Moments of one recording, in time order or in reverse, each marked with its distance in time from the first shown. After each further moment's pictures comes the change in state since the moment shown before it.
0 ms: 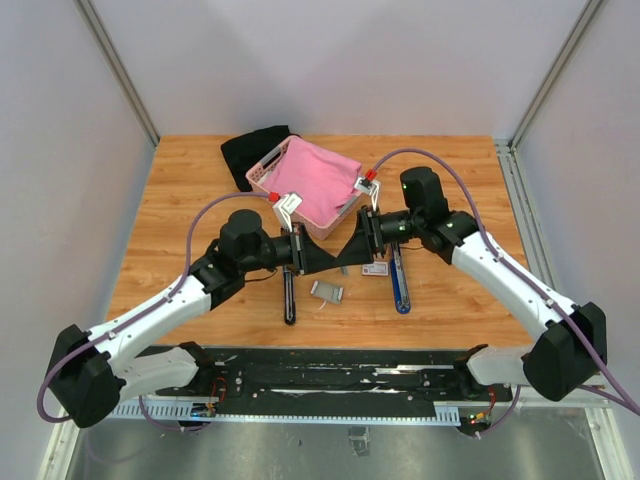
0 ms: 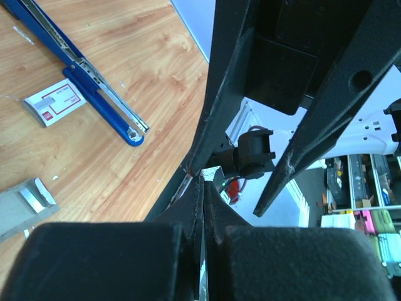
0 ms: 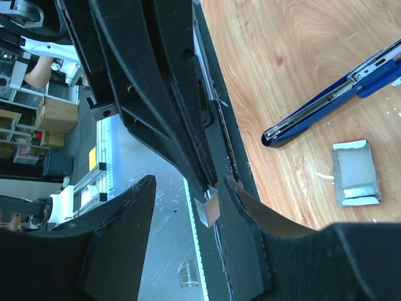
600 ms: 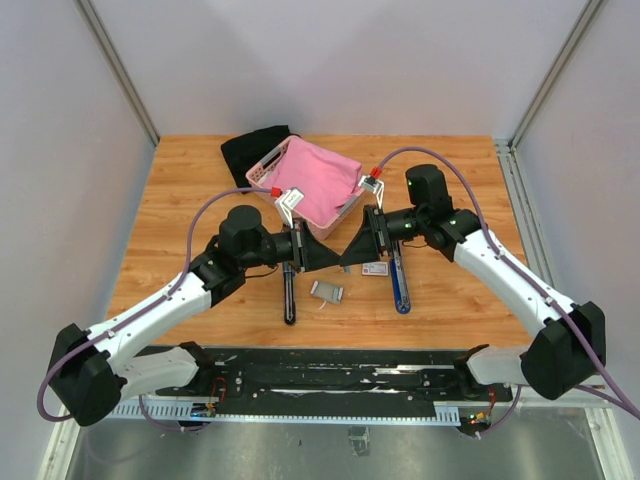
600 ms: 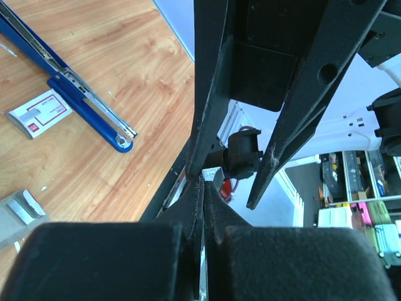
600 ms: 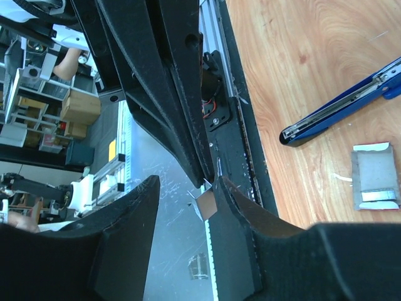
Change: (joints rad) left arm 0.000 0.013 0.039 0.005 0.037 0.000; right arm -0.049 0.005 -0.001 0.006 -0.113 0.004
